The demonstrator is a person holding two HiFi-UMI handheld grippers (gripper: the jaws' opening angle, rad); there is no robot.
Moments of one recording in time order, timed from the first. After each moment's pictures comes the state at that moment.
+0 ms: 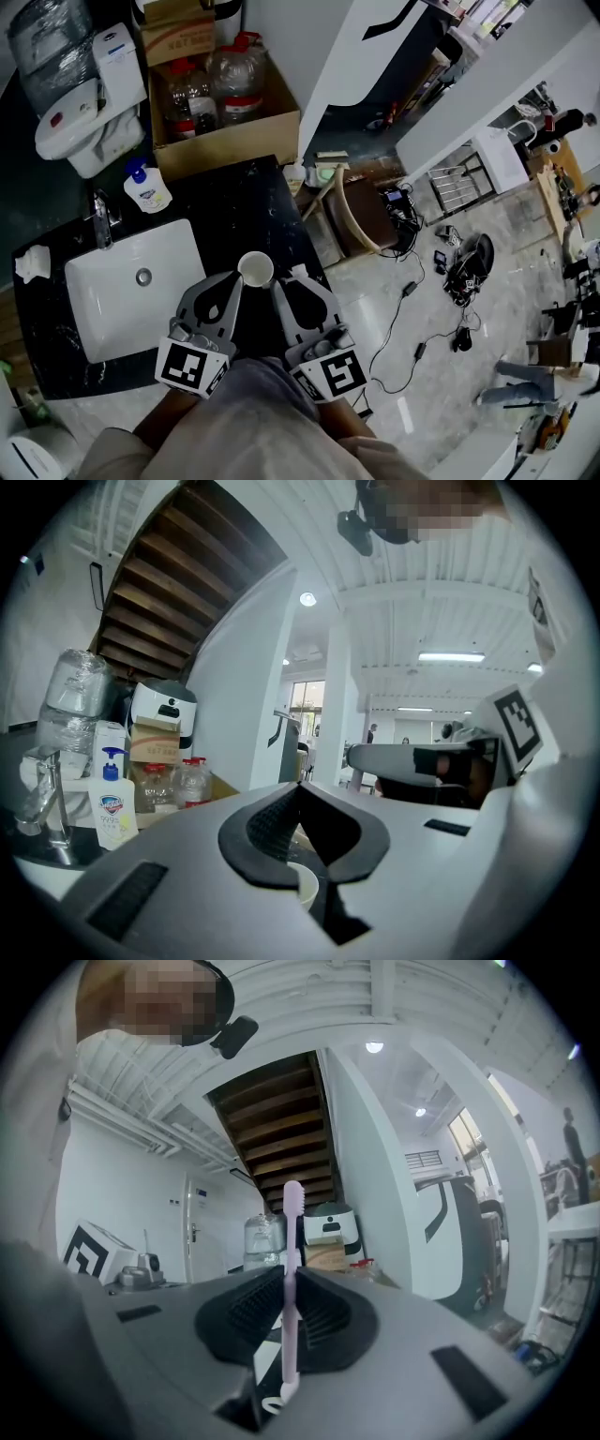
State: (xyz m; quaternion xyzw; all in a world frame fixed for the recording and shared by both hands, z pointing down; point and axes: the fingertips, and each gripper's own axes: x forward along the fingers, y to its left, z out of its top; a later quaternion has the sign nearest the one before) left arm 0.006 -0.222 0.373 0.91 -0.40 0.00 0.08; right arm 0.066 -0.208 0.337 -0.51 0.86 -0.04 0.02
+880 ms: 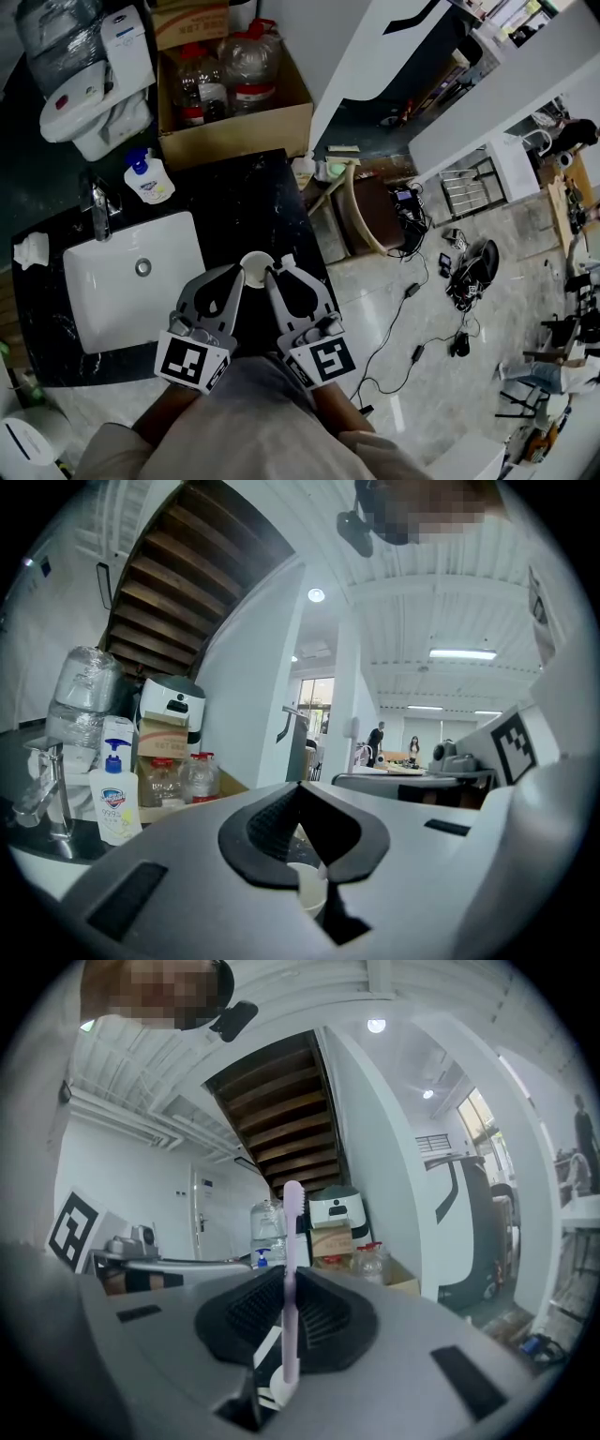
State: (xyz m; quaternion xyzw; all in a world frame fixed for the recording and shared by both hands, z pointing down) left arm 0.010 -0.243 0.383 0.90 -0.43 0.01 0.09; right arm 0.061 -0.239 0.379 -0.48 0.87 -0.07 -0.01
